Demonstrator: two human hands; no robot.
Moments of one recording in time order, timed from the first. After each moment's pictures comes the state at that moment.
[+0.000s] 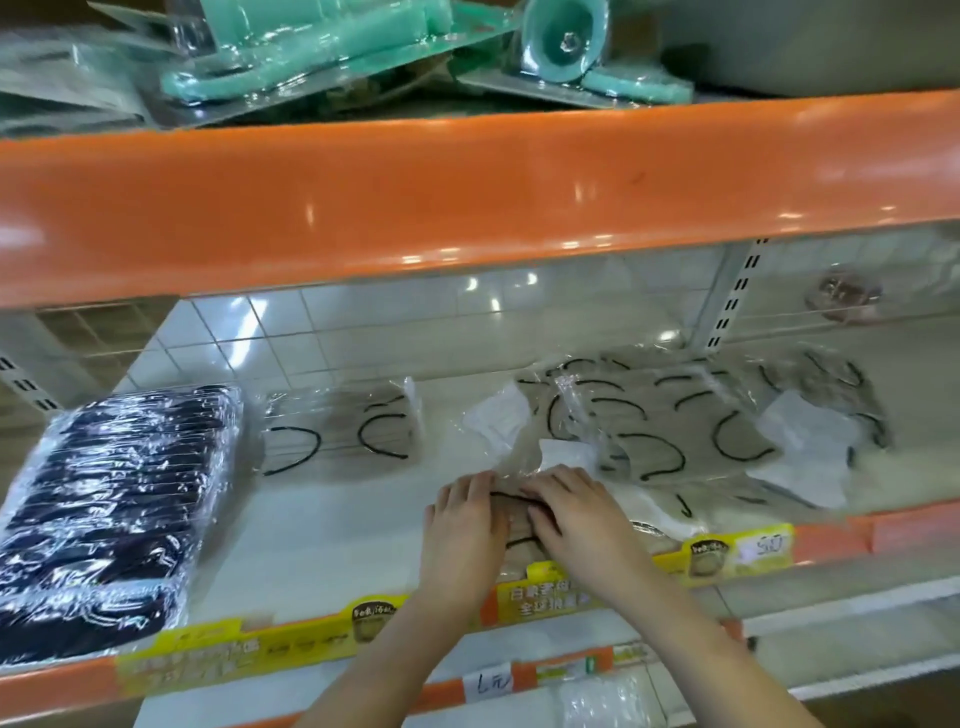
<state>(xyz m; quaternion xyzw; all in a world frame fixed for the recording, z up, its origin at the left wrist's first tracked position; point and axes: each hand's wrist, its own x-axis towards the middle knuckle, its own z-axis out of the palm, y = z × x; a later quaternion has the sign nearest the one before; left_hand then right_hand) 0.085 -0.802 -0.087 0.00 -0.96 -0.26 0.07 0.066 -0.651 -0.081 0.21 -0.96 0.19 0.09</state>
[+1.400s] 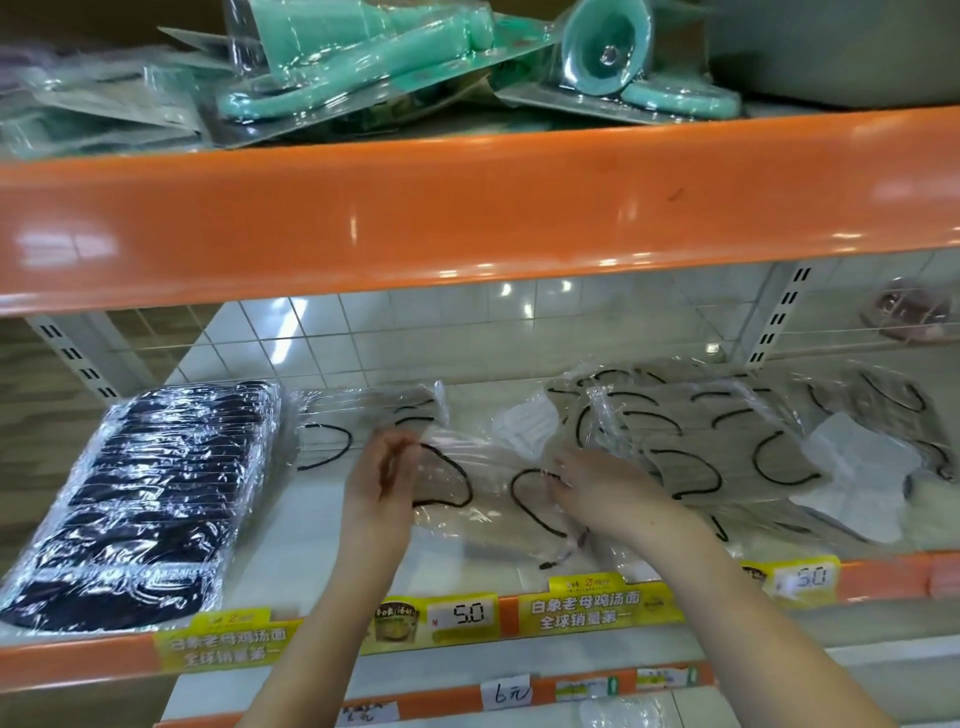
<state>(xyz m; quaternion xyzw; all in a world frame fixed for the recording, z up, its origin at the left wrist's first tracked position) 0.099 -0.868 -0.023 0.06 -0.75 -0.61 0.26 0.027 -0.665 -0.020 0.15 -0.97 0.12 -0.13</state>
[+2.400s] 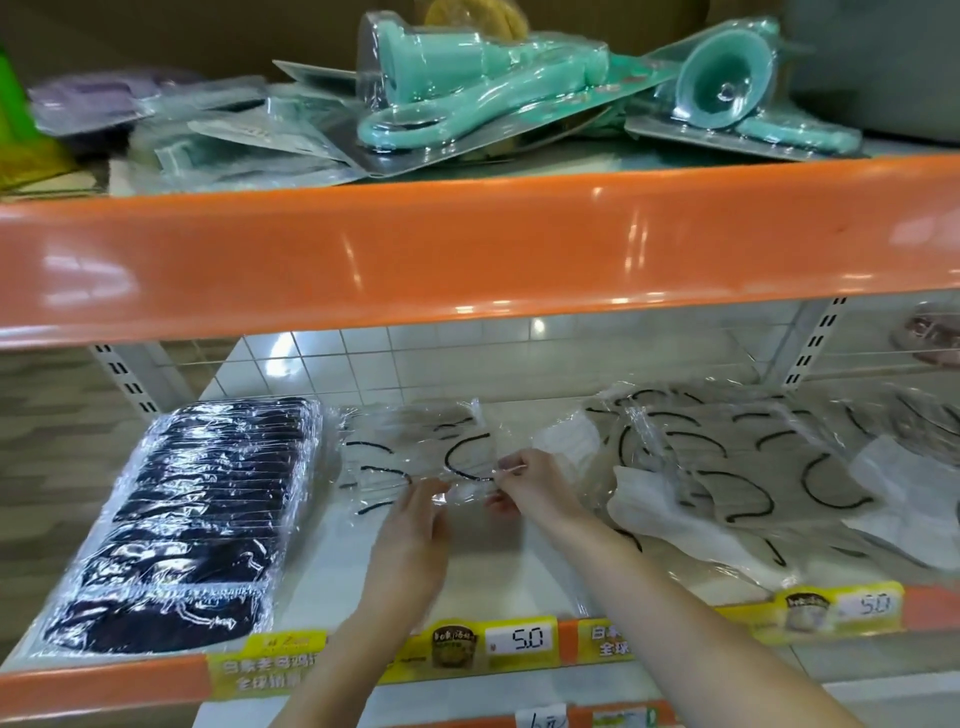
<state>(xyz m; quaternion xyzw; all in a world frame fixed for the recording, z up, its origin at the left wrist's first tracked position) 0.090 -0.919 -0.077 0.06 -0.92 -0.37 0.15 0.007 -0.781 -0.057 -0.05 -0.78 0.61 -0.14</state>
